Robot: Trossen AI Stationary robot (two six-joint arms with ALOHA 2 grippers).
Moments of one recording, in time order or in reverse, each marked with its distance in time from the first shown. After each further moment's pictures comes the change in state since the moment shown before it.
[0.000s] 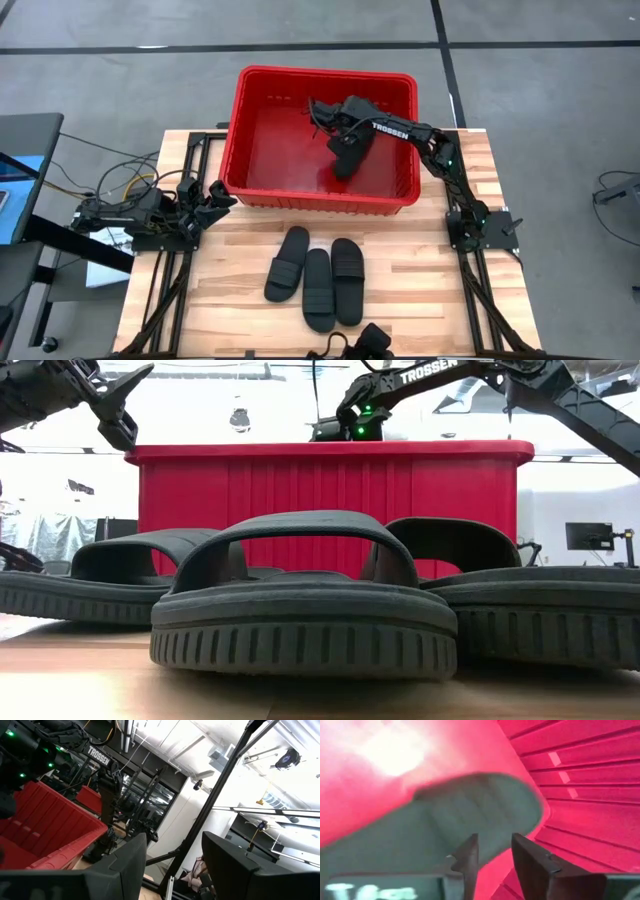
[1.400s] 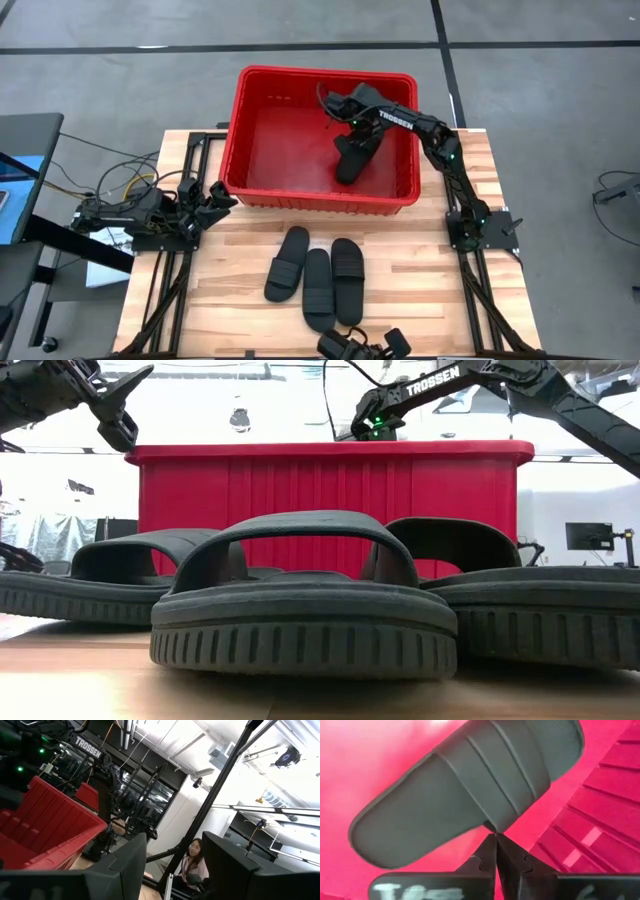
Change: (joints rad) left arm 0.000 0.000 0.000 -0.012 0.009 -0.007; right arm -0.111 0.001 -0.008 -0.169 -0.394 0.209
